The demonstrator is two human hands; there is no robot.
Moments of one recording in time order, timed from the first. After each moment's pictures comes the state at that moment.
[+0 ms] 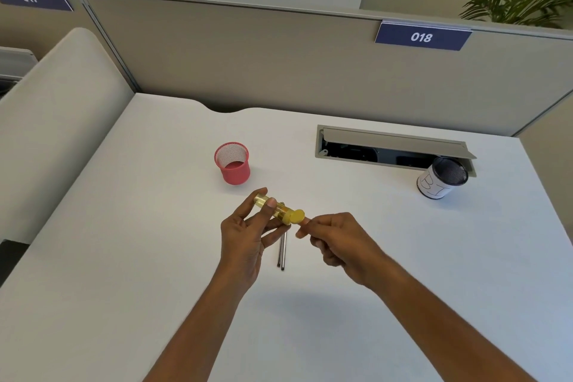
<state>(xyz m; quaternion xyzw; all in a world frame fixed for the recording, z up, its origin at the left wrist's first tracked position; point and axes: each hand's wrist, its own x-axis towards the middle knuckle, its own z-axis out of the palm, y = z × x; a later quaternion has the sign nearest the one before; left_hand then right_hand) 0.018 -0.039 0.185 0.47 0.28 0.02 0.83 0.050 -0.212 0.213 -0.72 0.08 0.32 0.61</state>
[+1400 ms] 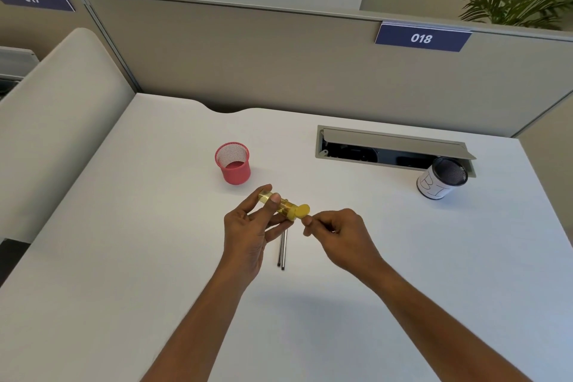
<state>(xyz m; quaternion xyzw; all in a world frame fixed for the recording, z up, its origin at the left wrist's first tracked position) 0.025 -0.041 0.192 0.47 0.27 0.02 0.84 0.047 -0.214 0.208 -0.86 -0.06 0.15 0.49</state>
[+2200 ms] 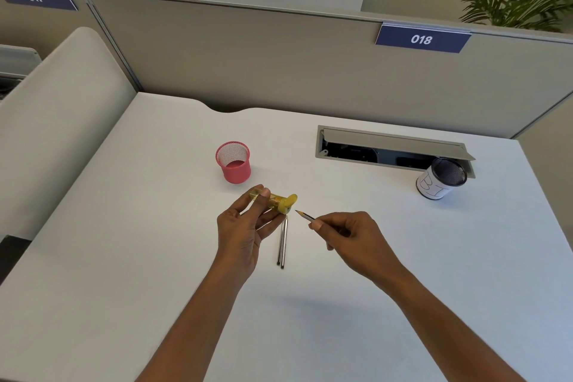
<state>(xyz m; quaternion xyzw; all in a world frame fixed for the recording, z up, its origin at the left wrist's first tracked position) 0.024 -0.035 0.193 0.40 0.30 0.04 0.87 0.038 -0.234 0.219 -0.83 -0.04 0.18 0.52</state>
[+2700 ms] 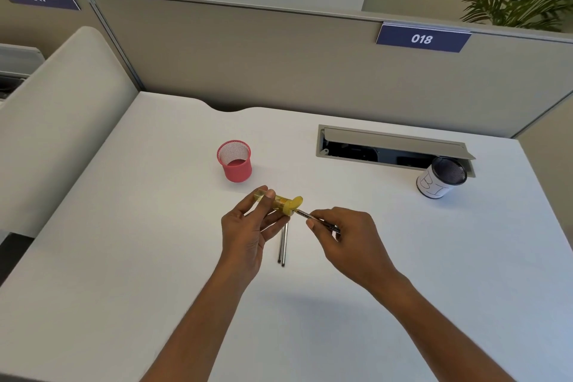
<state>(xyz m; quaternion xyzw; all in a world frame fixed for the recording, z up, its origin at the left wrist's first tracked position) 0.018 -0.040 0.193 0.42 0.30 0.03 0.86 0.032 -0.226 0.208 -0.90 -0.18 0.00 0.40</state>
